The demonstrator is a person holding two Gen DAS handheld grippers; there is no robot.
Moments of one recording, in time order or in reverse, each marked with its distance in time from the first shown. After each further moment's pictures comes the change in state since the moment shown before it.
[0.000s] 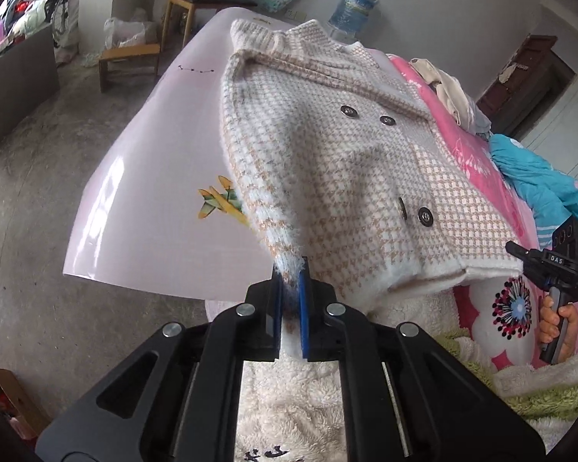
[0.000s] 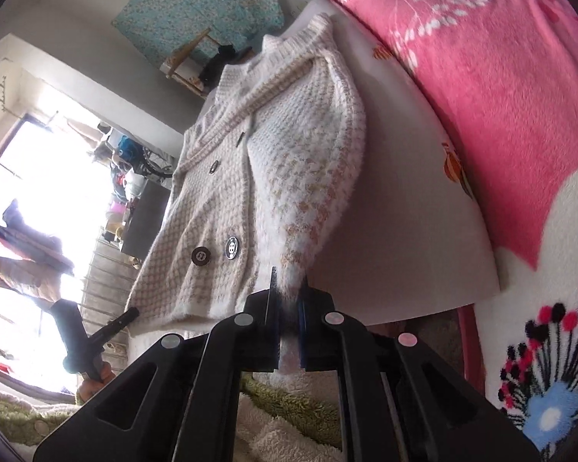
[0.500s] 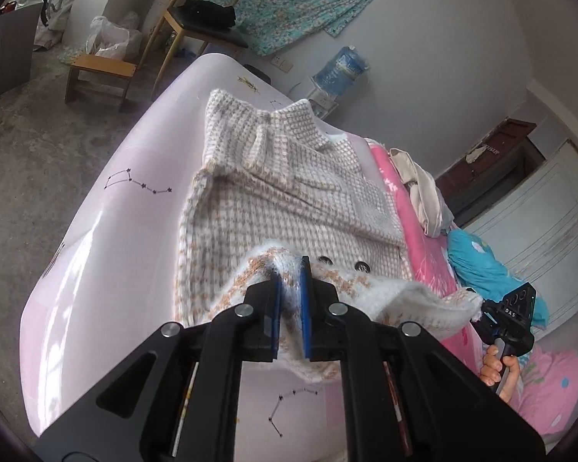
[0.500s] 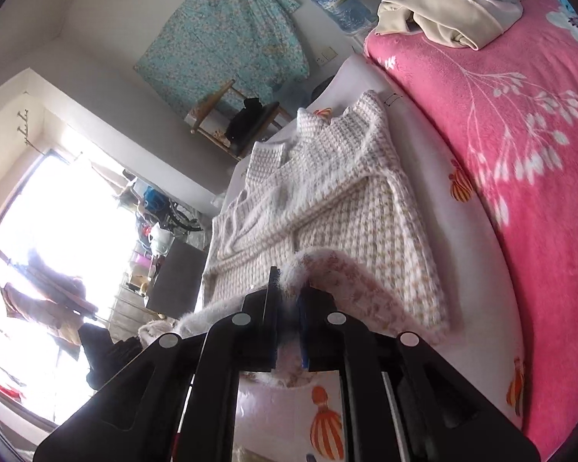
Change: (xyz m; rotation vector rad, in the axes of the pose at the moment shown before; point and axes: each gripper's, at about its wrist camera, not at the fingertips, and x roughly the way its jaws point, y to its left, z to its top) left arm 0.048 0.029 0.160 -0.166 -0.162 -0.212; right arm 0.037 0.040 0.144 -0.012 -0.174 0.113
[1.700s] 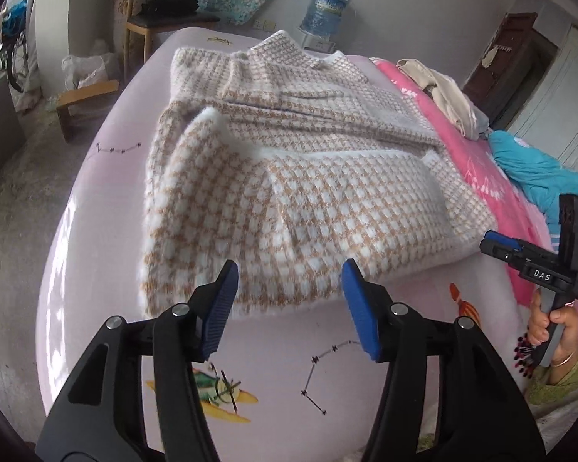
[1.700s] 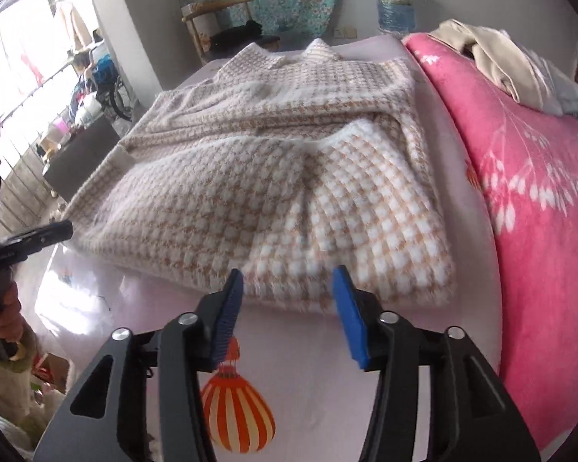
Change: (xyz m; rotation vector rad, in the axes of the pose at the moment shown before) left arm 0.040 -0.032 -0.064 0.274 0.165 0.158; right arm 0.056 0.030 -0.080 -0.449 0.170 -0.383
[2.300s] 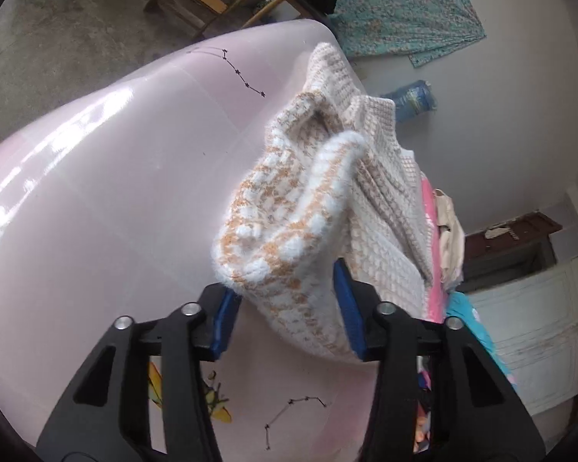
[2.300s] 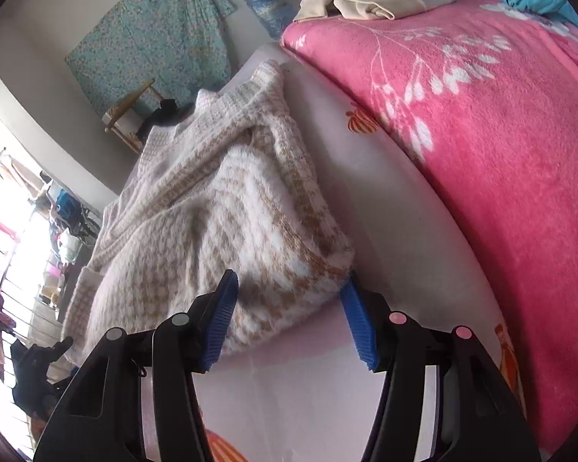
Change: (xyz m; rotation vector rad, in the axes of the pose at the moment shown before) left arm 0.024 0.089 -0.013 -0.647 -0.143 -0.097; right arm 0.026 -0.072 -0.008 0.448 -0.169 -0.012
